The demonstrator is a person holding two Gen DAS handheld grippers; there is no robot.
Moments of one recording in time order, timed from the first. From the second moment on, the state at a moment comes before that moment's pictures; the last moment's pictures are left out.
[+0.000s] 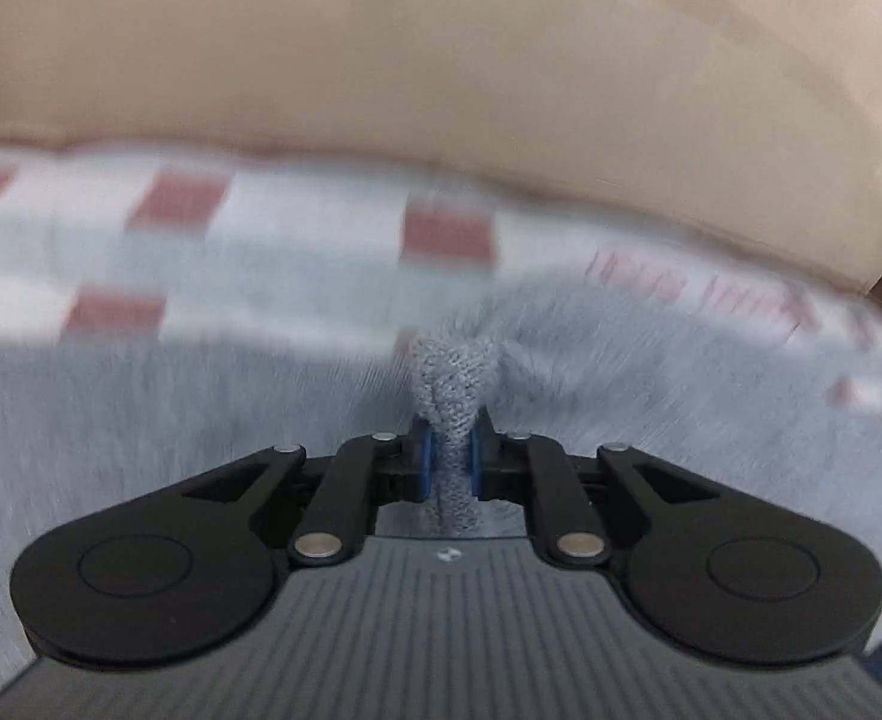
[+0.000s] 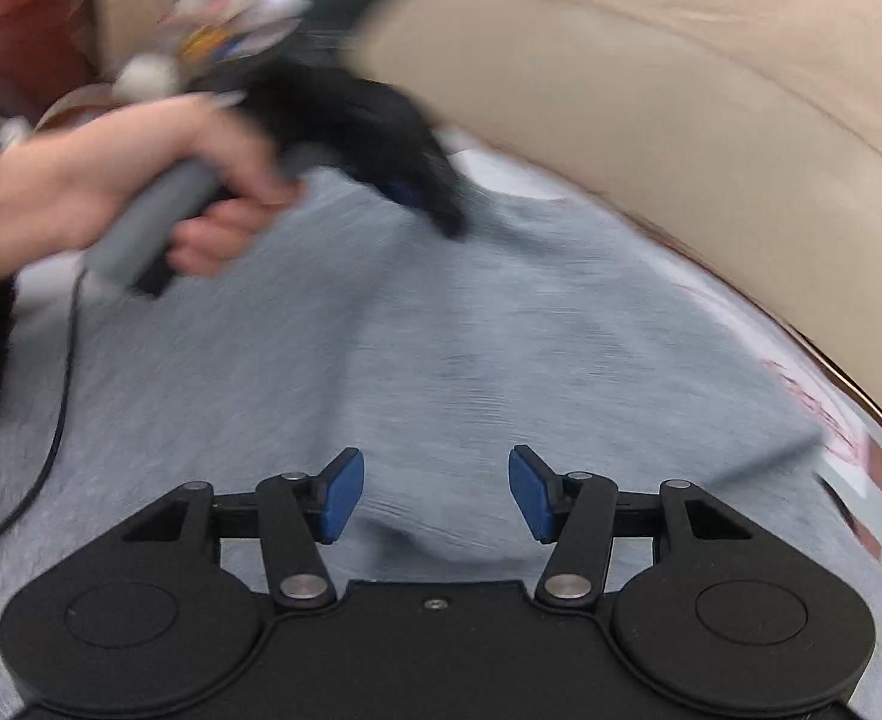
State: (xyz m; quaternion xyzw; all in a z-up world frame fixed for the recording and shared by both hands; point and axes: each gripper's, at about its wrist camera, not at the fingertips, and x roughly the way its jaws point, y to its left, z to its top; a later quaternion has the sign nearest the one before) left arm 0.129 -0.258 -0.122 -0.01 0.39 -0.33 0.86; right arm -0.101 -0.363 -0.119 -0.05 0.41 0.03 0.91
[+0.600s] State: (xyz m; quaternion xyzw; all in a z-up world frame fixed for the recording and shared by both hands) left arm 0.158 -0.289 -0.015 -0.19 0.41 -0.45 0.77; right arm -0.083 -0.458 -0.109 -0.02 0.40 -0.06 0.91
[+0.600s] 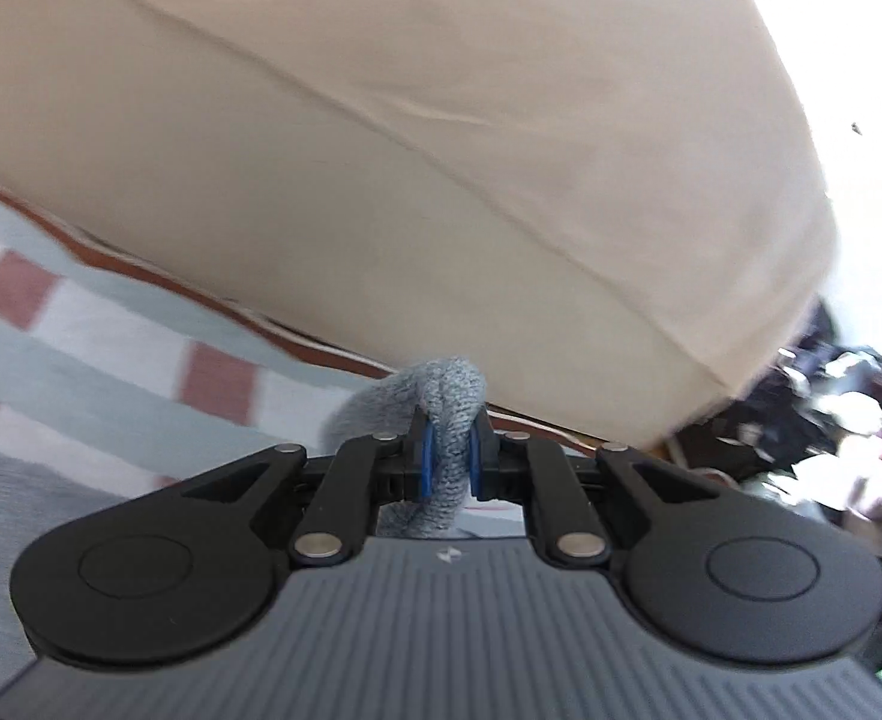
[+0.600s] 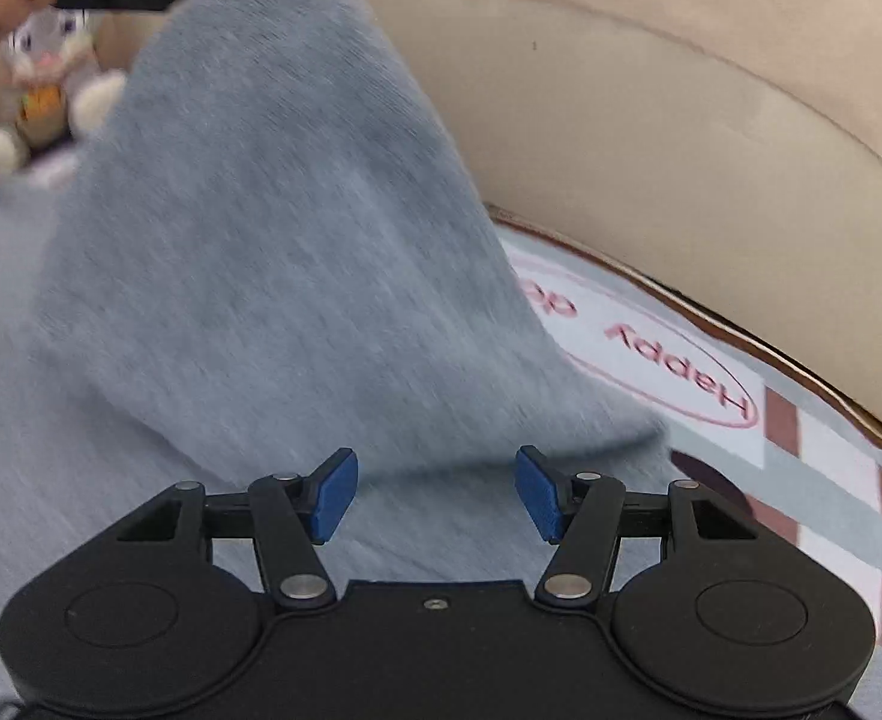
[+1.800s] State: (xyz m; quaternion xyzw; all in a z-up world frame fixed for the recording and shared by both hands) left arm 0.026 -0.235 -0.132 -0.10 0.47 -0.37 0.79; right arm -0.070 -0.547 -0.104 0.25 0.34 -0.11 0.90
